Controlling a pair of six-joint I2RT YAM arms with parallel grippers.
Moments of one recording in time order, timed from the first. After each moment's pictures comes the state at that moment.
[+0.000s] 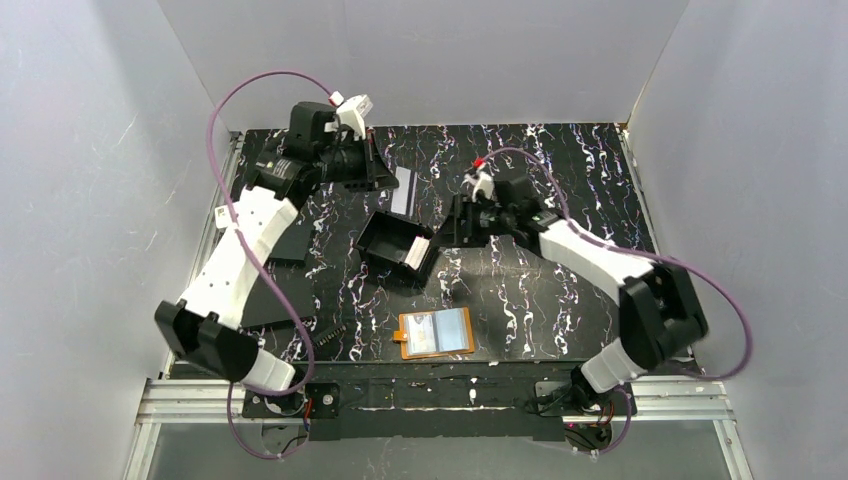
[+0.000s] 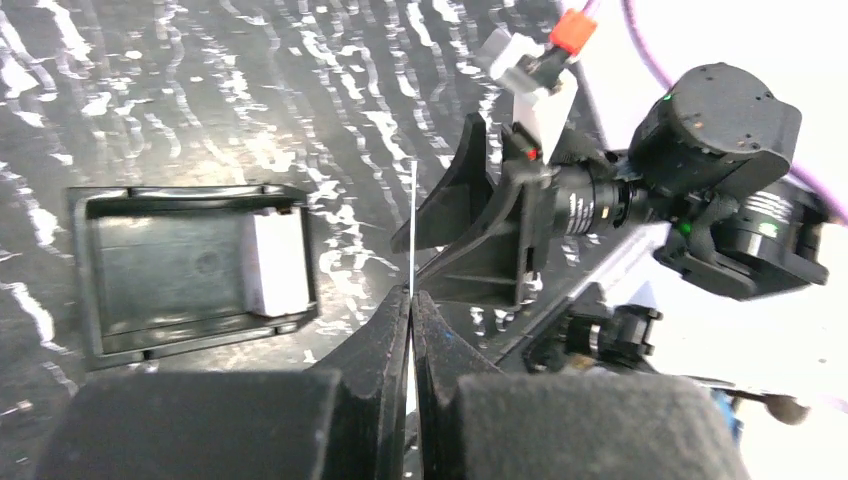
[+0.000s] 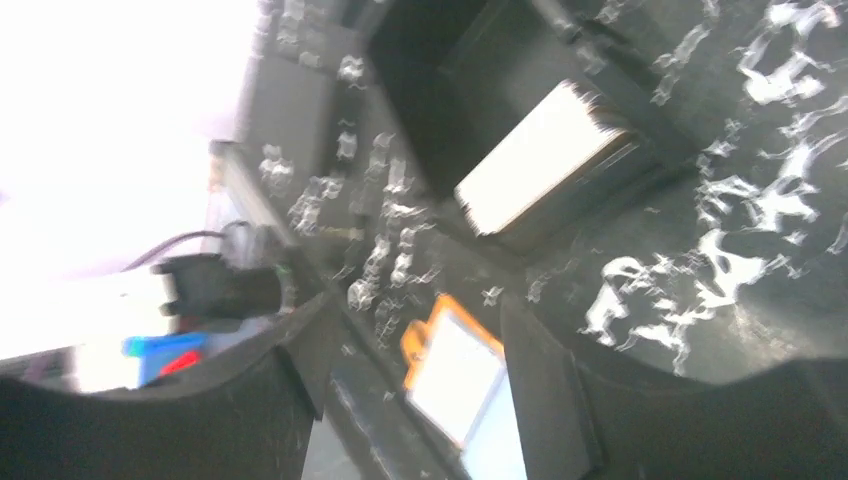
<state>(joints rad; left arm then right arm) -0.39 1.51 1.67 -0.81 0.43 -0.37 0.56 1.58 1.08 -0.24 -0.54 0.52</state>
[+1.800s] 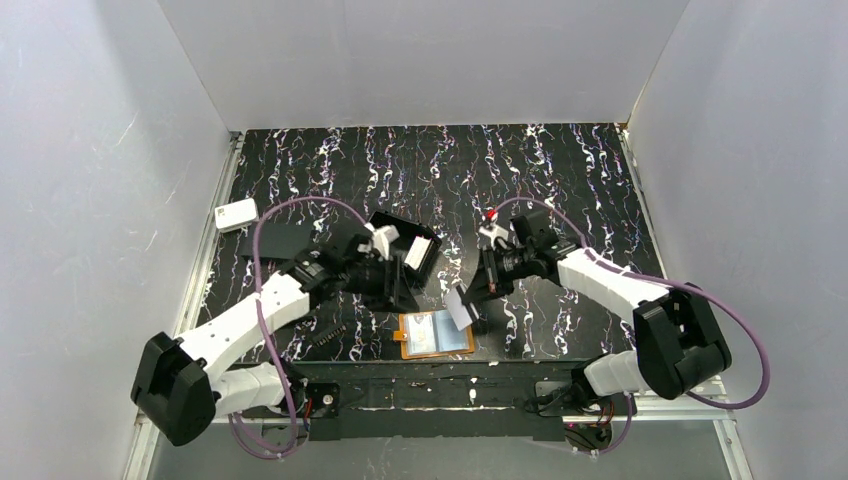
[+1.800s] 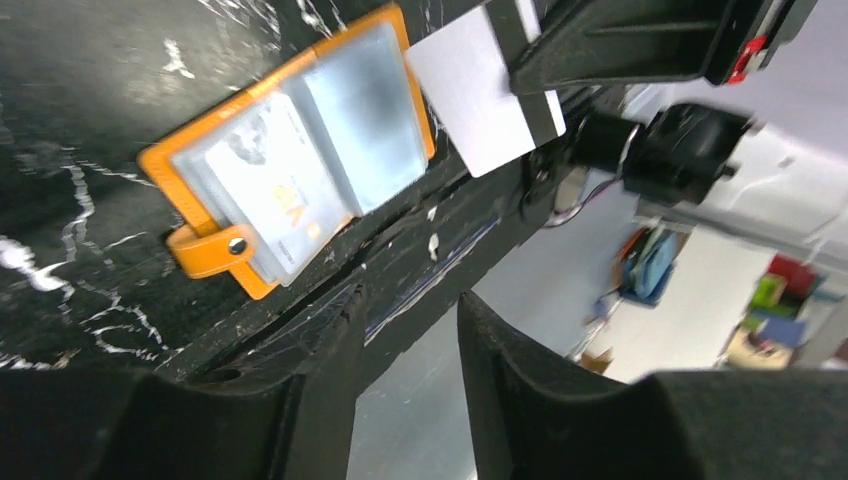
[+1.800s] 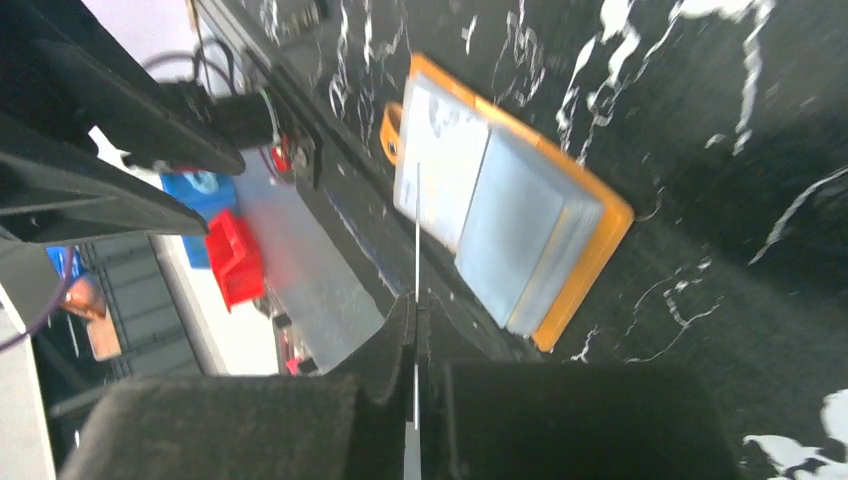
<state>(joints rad) -0.60 1.14 0.81 -0.56 0.53 -0.71 0.48 1.37 0.77 -0.35 -0.83 0.51</state>
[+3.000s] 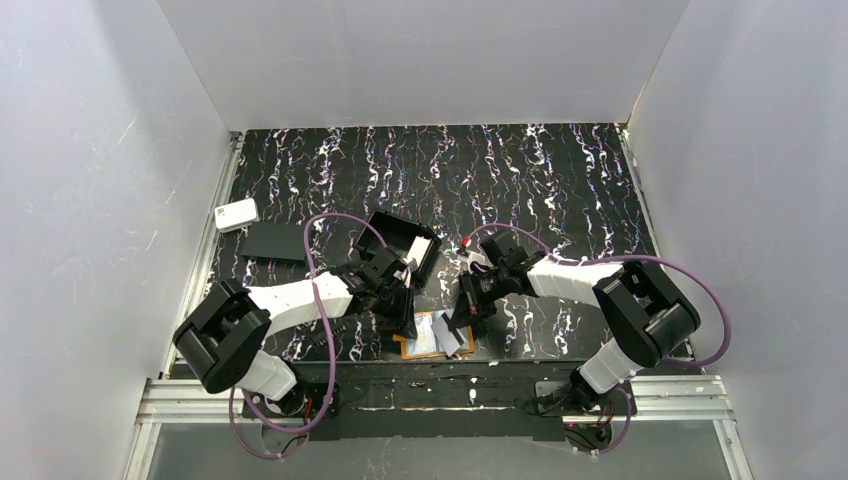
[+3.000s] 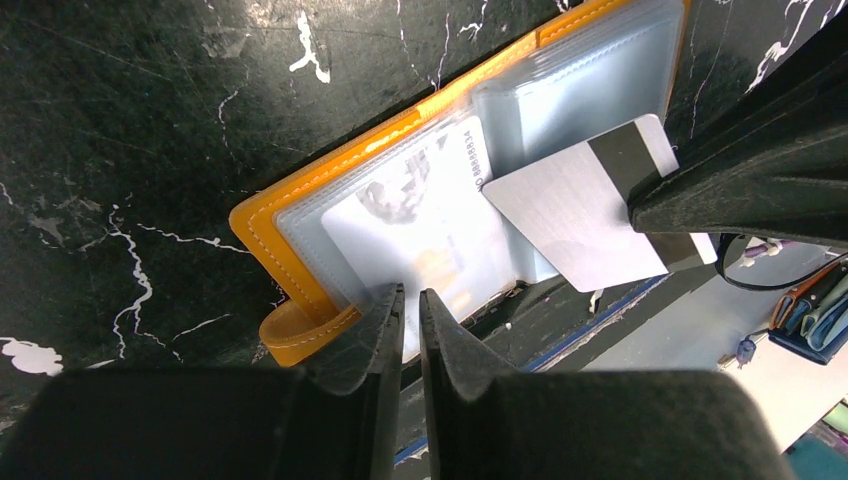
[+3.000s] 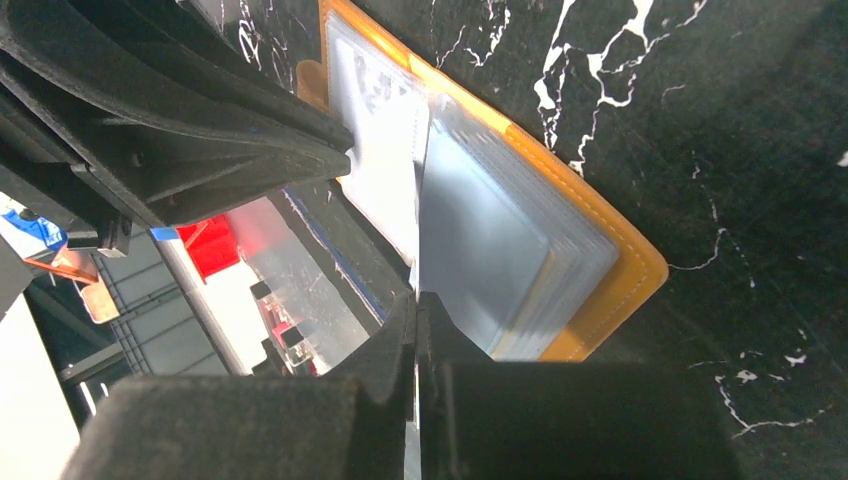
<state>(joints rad) -0.81 1.45 0.68 -0.36 0.31 -0.69 0.66 1.56 0.69 -0.20 -0.78 0.58</state>
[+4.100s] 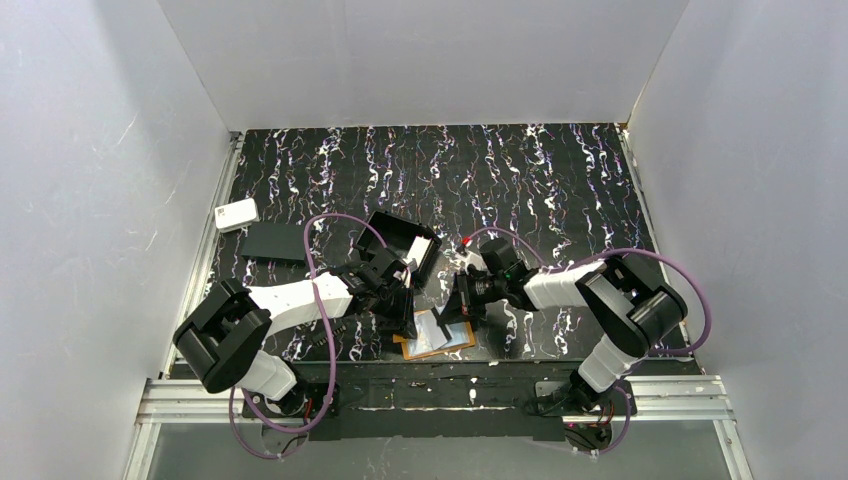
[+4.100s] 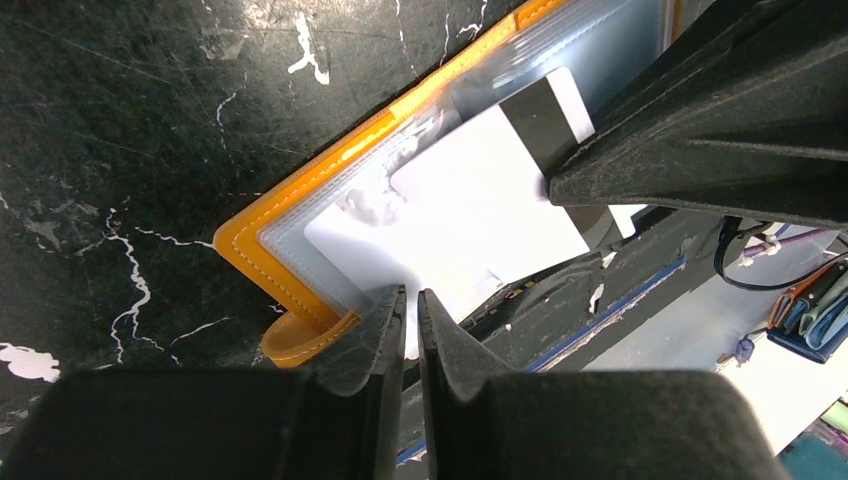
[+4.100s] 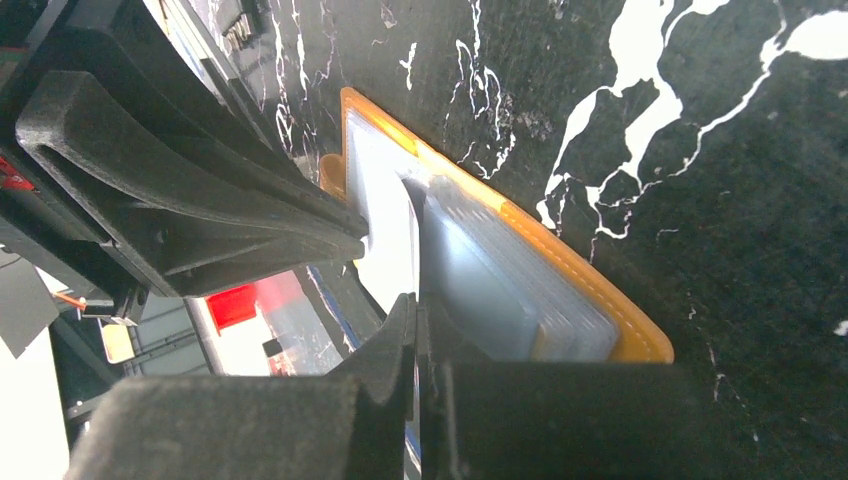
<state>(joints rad) -0.81 1.45 0.68 -0.35 0.31 -0.69 0.69 1.63 0.57 0.24 -0.74 0.75</state>
